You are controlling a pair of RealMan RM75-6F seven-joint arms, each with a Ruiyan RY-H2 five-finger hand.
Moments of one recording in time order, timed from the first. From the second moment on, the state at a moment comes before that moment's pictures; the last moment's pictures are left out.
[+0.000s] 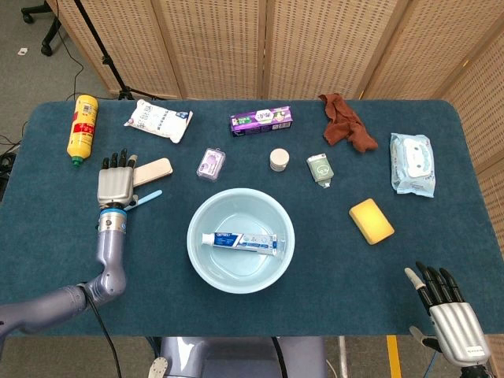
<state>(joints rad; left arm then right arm) -0.82 -1.65 -0.33 -1.18 0.56 1.07 0.79 -0.06 -1.09 -0.09 -1.67 -1.77 1.56 -0.11</state>
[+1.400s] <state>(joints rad) -0.86 -1.83 -0.33 -0.81 0.58 0.93 0.71 -0.05 -1.10 -0.09 -1.67 -1.74 1.55 -0.14</state>
